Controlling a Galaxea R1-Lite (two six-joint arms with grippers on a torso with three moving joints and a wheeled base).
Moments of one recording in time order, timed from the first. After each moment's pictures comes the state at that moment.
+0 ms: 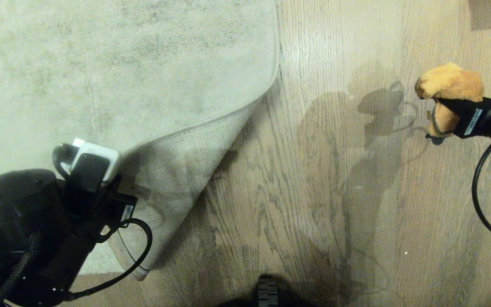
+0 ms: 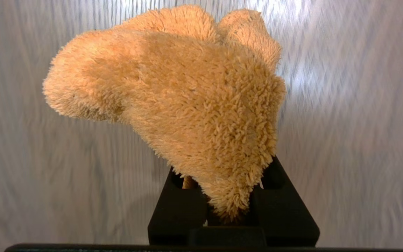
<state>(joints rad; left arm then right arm) -0.53 1.45 -0.36 -0.95 0.71 0.36 -0.04 1.42 -0.77 -0.78 0.18 -0.12</state>
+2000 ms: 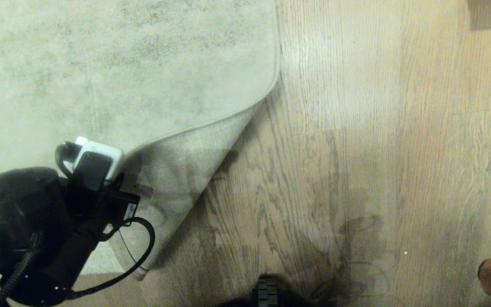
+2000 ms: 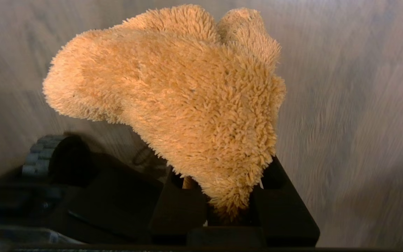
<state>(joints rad) -0.55 1.45 -0.37 -0.95 0.71 0.36 -0.05 0.27 0.00 -0.13 0.07 -0.03</state>
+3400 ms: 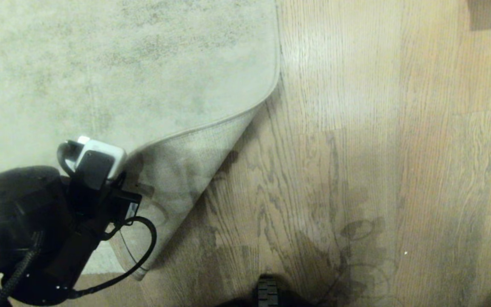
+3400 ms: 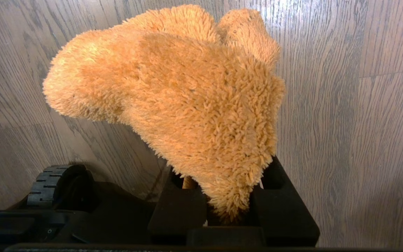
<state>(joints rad) -0.56 1.45 -0.38 -0.95 0.71 0.36 0.01 0.00 0.00 -0.02 0.00 0.02</state>
